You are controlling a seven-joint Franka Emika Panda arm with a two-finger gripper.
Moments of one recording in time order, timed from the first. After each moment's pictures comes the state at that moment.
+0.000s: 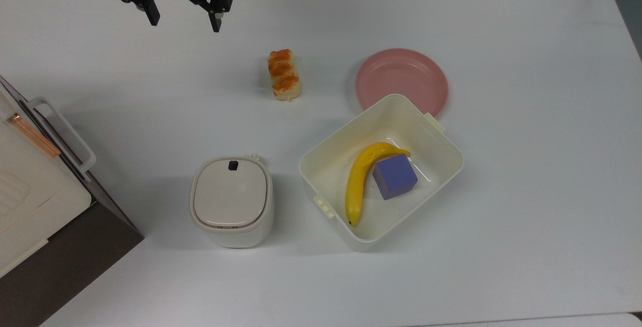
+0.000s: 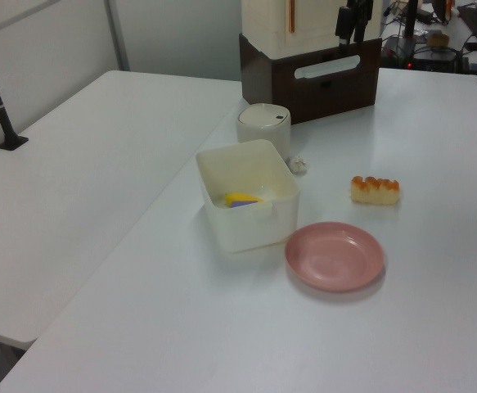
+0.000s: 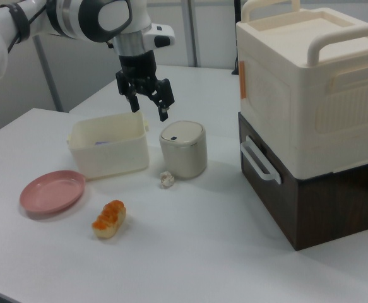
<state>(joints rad) -0.35 0.18 0.21 -1.43 -0.02 1.67 -0.02</state>
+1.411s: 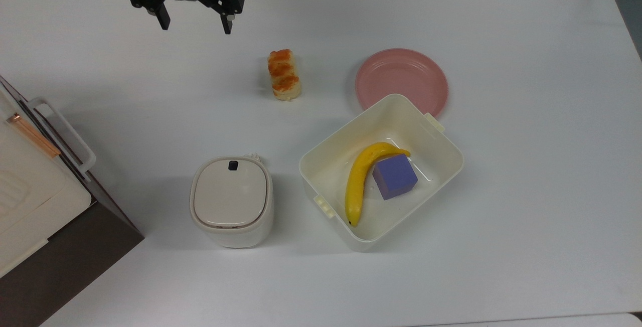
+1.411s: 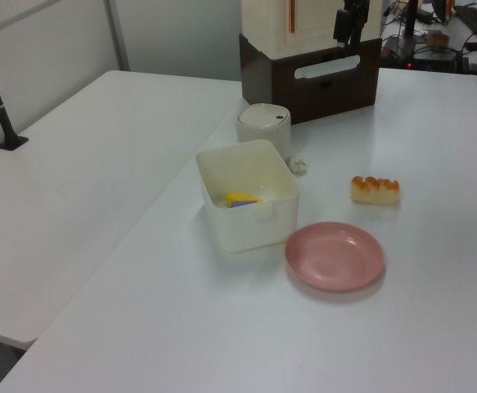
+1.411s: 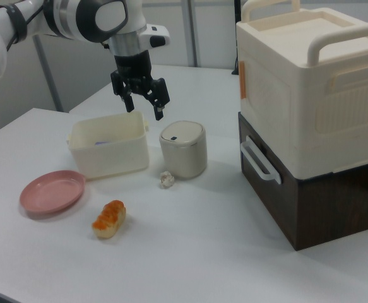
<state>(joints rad) -0.34 0.18 0.22 -1.43 -0.02 1.67 -0.04</state>
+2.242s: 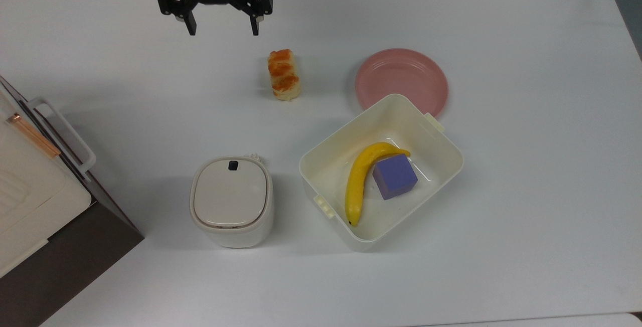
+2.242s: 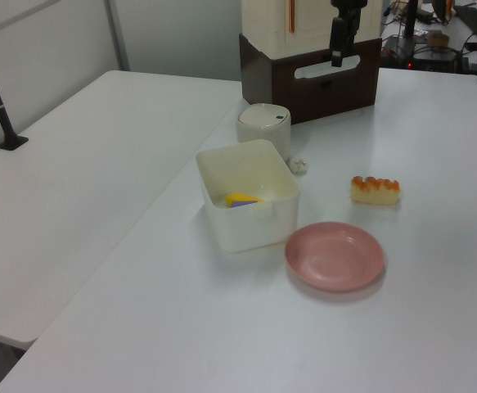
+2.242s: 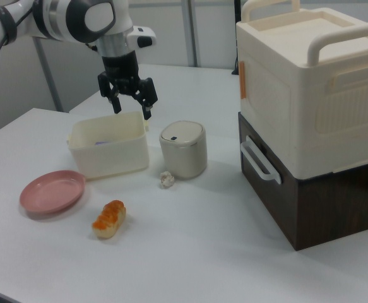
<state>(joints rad) -0.28 0.18 0.22 -1.45 -0.02 1.67 -0.06</state>
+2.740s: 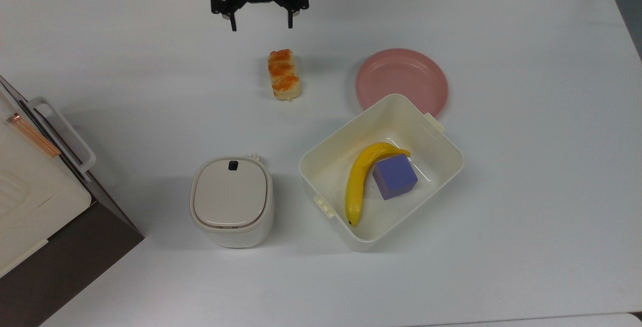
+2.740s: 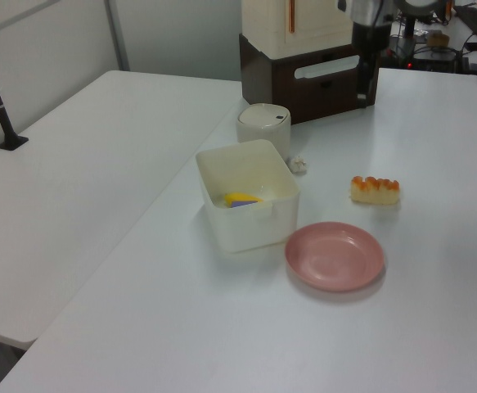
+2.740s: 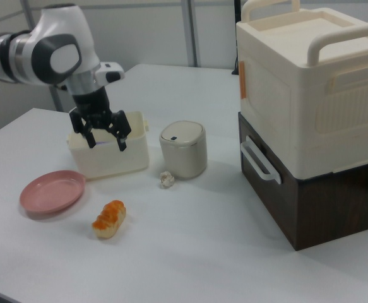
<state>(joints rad) -0.17 -0.06 0.18 -1.91 -0.04 1.90 -0.11</state>
